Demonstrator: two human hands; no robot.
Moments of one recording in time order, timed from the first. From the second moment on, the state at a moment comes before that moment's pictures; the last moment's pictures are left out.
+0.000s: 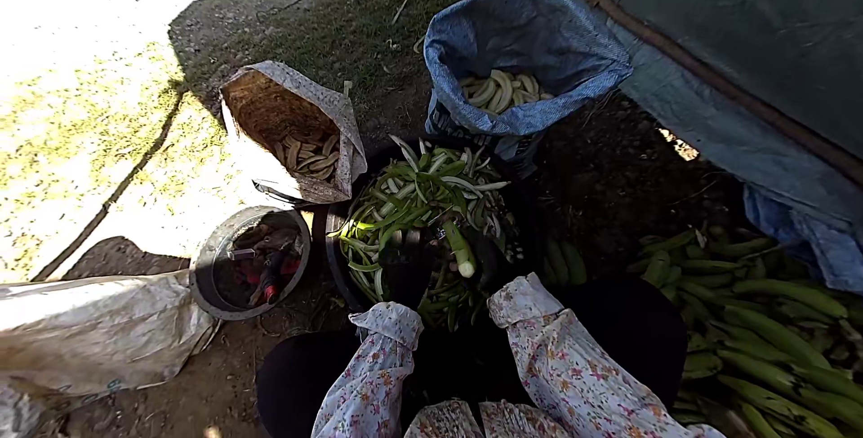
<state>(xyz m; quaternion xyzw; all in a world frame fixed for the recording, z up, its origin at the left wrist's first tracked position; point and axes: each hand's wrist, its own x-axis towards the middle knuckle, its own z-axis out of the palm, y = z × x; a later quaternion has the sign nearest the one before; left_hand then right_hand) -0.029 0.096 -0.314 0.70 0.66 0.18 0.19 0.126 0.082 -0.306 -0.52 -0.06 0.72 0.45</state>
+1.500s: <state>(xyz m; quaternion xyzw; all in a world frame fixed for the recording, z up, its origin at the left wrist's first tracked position) -0.038 0.115 -0.311 0.71 0.63 0.15 0.28 0.135 0.106 -0.321 -0.67 -0.33 0.56 0.35</state>
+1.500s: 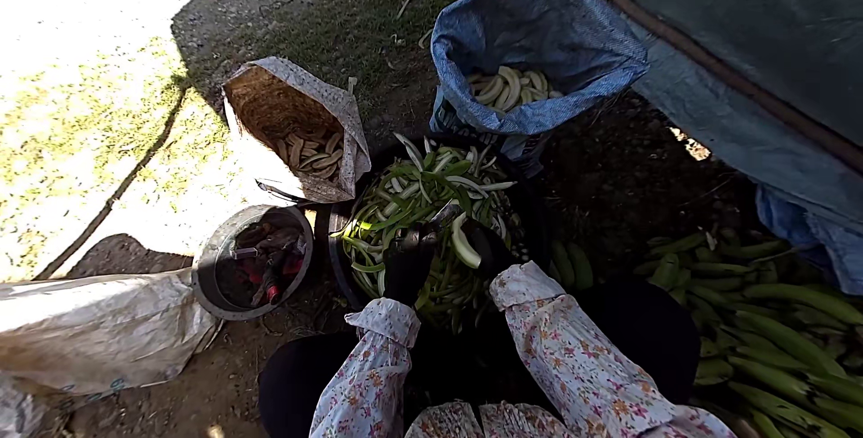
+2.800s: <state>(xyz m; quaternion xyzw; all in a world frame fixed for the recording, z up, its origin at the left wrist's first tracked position) -0.024 0.089 -0.316 0.76 0.57 0.23 0.21 0.132 0.102 -0.320 -0.53 -0.20 0.63 0.52</state>
